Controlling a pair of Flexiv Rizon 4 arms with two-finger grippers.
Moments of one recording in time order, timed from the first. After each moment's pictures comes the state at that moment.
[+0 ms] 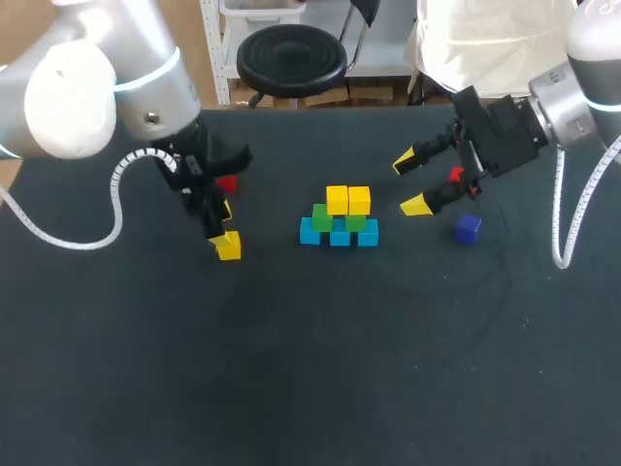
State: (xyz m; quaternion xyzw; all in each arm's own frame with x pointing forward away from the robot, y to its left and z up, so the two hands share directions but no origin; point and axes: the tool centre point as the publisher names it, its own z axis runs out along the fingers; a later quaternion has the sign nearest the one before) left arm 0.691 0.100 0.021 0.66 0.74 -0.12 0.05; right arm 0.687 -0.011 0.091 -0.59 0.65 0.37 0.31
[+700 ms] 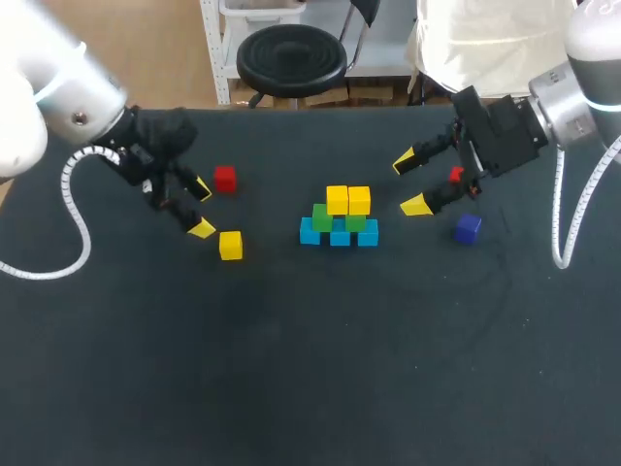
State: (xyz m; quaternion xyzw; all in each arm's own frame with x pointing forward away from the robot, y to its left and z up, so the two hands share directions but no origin) left arm 0.696 0.121 0.039 0.59 0.76 -0.23 0.15; right arm 0.687 -0.011 0.091 -0.59 0.65 0.37 0.31
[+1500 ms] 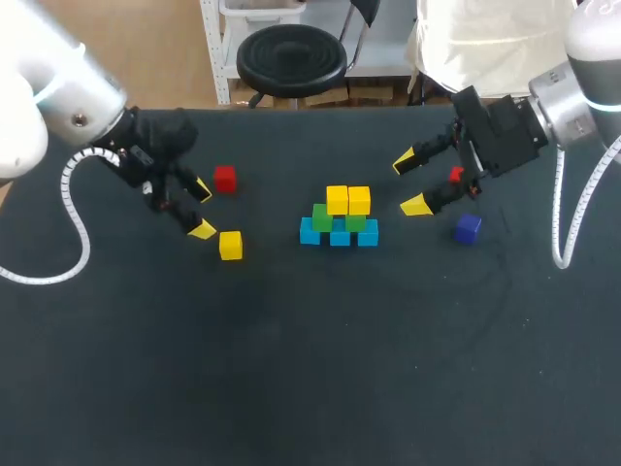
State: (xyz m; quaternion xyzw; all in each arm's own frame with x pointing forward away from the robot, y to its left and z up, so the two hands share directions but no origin) left arm 0.689 0.117 0.042 0.59 0.75 -0.24 0.15; right arm 0.687 -0.011 0.091 -0.59 0.65 0.37 0.31
